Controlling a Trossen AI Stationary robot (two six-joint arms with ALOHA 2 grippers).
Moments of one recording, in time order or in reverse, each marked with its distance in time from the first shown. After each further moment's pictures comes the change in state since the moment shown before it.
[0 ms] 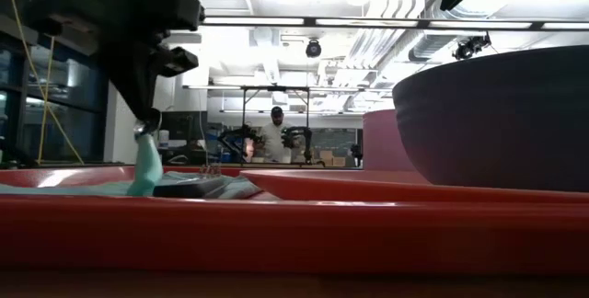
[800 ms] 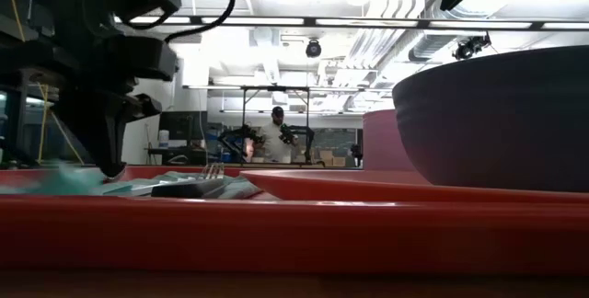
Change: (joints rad) left arm -0.080 -0.002 -0.278 0.322 -0.010 -0.341; right arm 0.000 0.000 0.000 -0.001 -0.004 -0.004
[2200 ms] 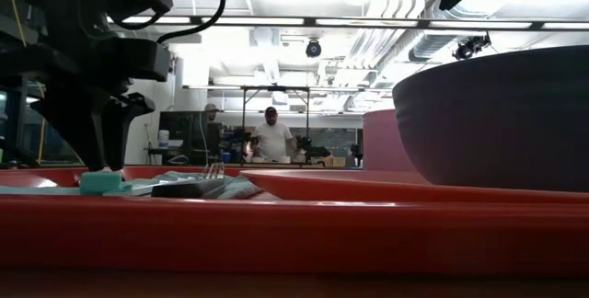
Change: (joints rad) left arm 0.000 -0.057 -0.032 -0.017 -0.033 -0.032; right arm 0.000 0.000 0.000 0.008 -0.003 -0.001
